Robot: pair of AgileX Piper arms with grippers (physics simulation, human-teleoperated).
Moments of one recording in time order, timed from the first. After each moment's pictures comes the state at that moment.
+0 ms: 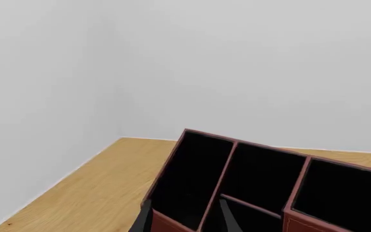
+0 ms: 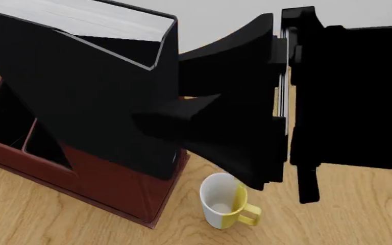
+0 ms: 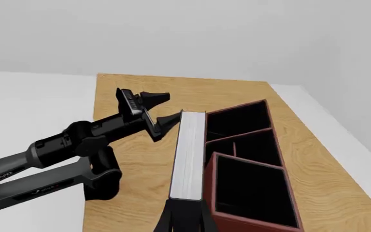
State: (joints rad) left arm 0.27 0.00 -0.13 0.00 0.06; right arm 1.29 0.98 -1.09 0.36 -0.21
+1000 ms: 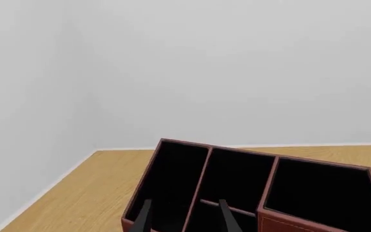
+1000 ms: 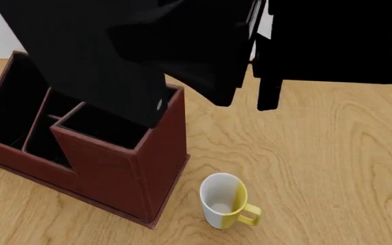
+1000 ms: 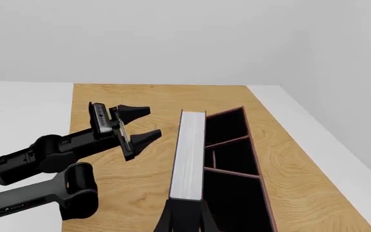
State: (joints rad) left arm 0.13 0.00 -0.20 0.05 0.10; right arm 1.21 1.09 -1.25 0.41 -0.23
